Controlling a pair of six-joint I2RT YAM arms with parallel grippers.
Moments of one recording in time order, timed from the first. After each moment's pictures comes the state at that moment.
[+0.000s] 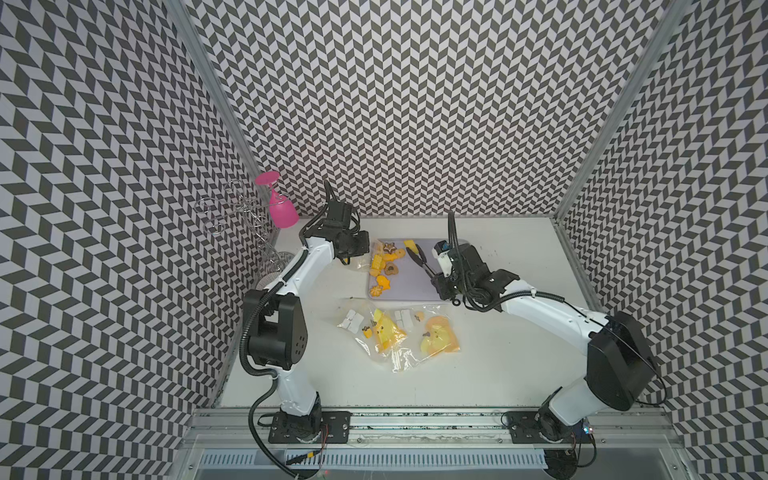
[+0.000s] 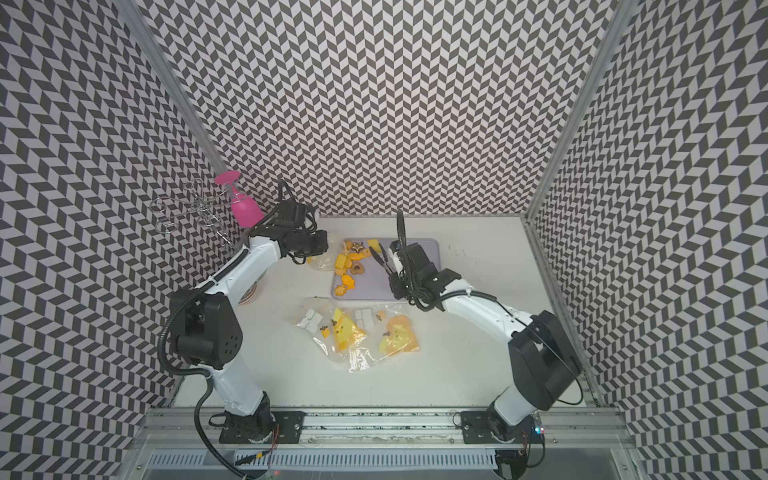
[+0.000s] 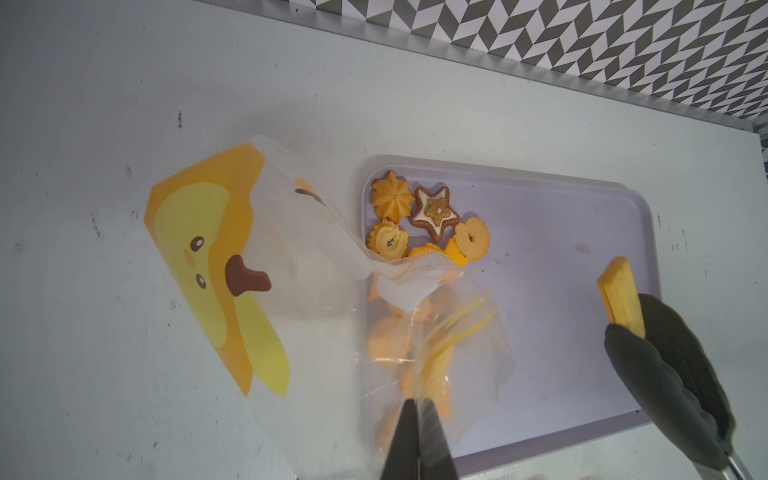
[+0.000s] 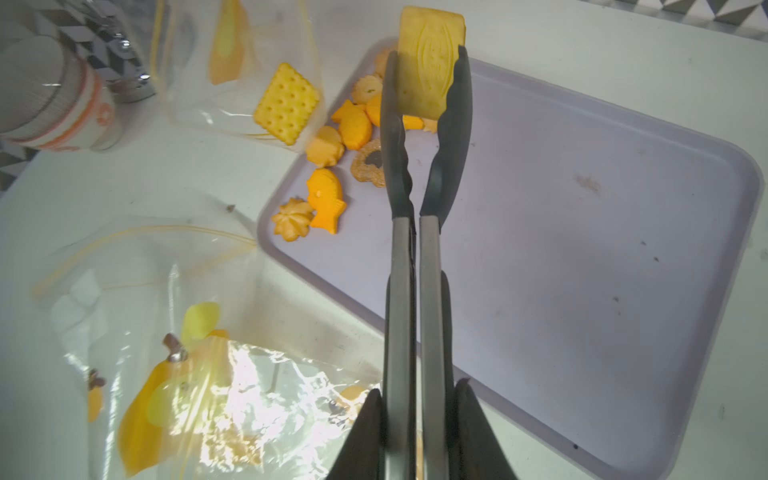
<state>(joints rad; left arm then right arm) -0.20 1.79 1.55 -0.65 0.20 -0.28 0.65 1.56 1.14 -0.34 -0.05 0.16</state>
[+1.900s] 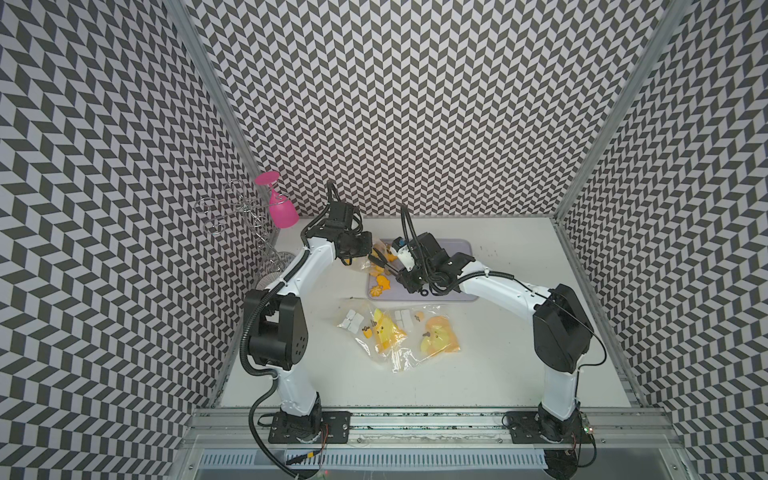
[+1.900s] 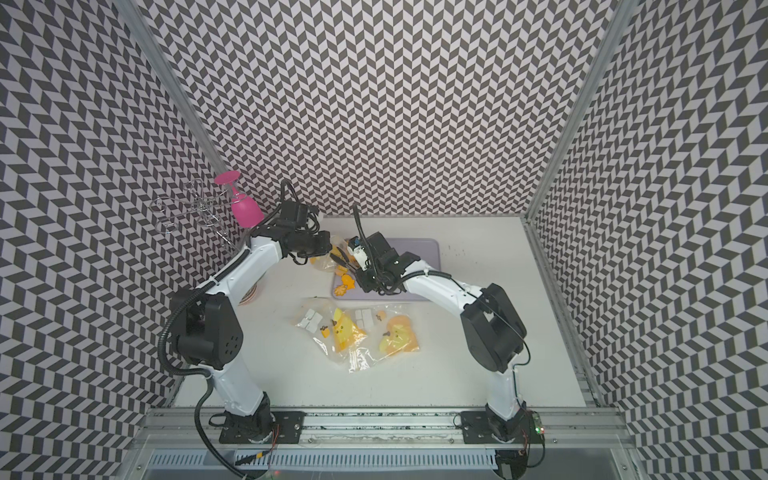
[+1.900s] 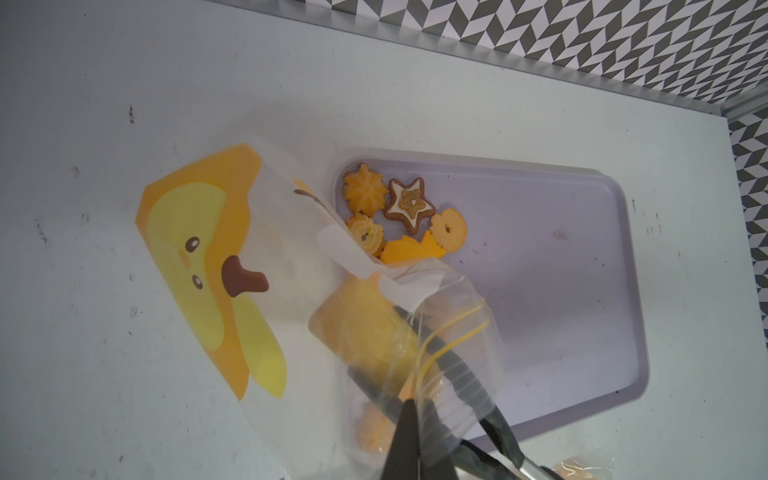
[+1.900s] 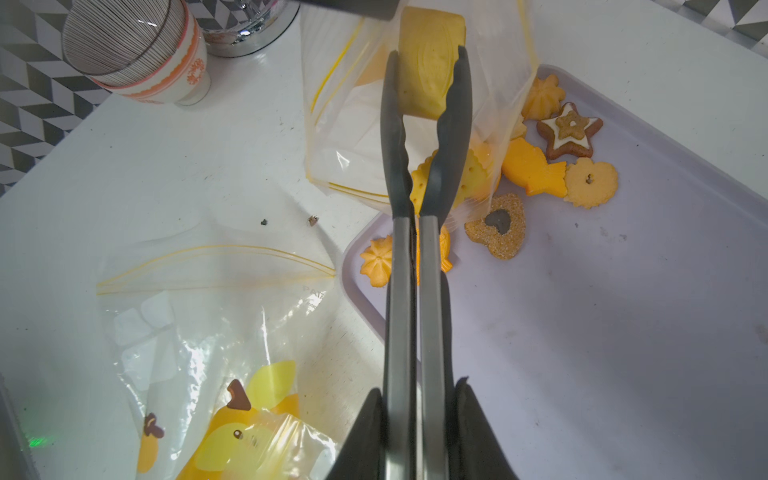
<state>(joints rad) -0.21 1.79 1.55 -0.65 0.25 -0.27 0.75 1.94 1.57 -0.46 -0.12 0.04</state>
